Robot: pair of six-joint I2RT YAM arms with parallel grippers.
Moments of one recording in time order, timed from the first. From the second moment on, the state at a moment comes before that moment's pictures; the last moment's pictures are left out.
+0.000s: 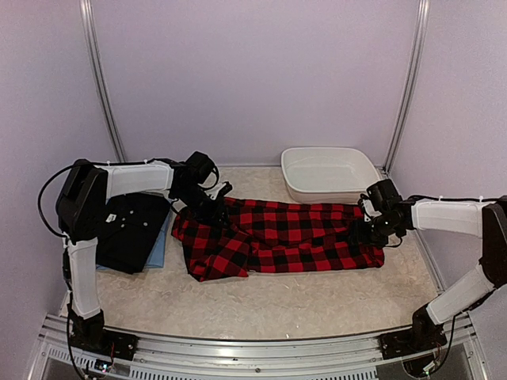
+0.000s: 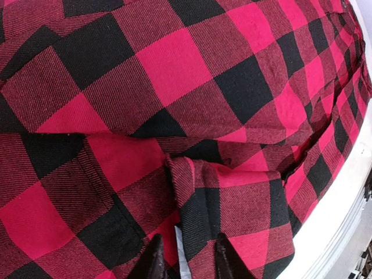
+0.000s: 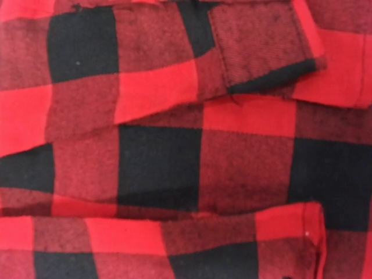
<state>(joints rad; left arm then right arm) -0.54 2.06 1.57 -0.67 0.41 -0.17 0.32 1.43 0.79 -0.39 -0.04 0.37</state>
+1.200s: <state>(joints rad) -0.77 1.66 1.19 -0.62 0.26 -0.19 0.44 1.49 0.84 -0.30 -0.06 0.15</state>
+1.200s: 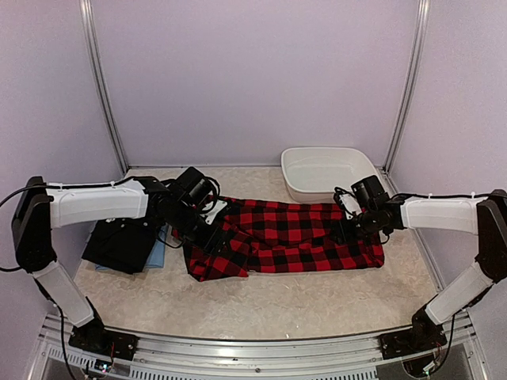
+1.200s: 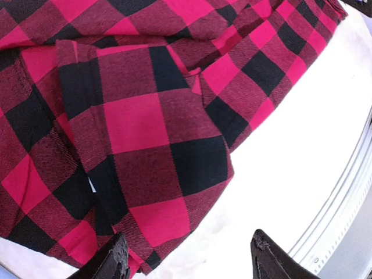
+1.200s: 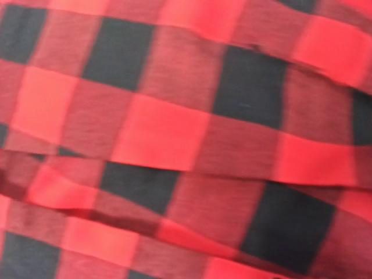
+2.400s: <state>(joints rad) -0.72 1.68 1.00 -0.50 0.33 -0.26 0.53 1.58 0.80 -0.22 -0.10 0.21</state>
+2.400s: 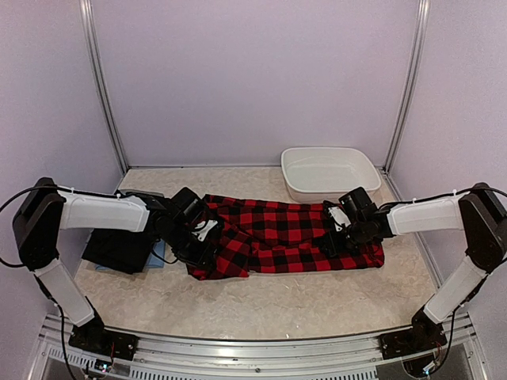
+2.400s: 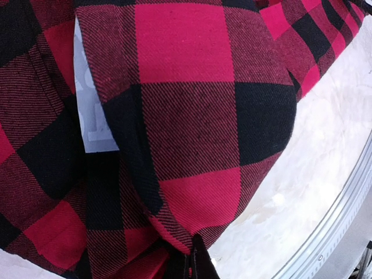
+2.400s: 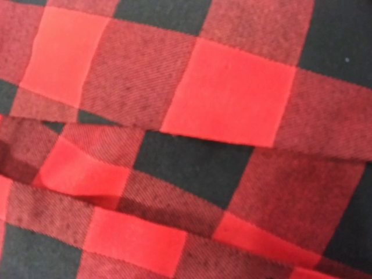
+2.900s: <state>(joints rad) -0.63 1.54 1.02 -0.52 0.54 -0.27 0.54 1.57 0.80 -0.23 -0.10 0.21</state>
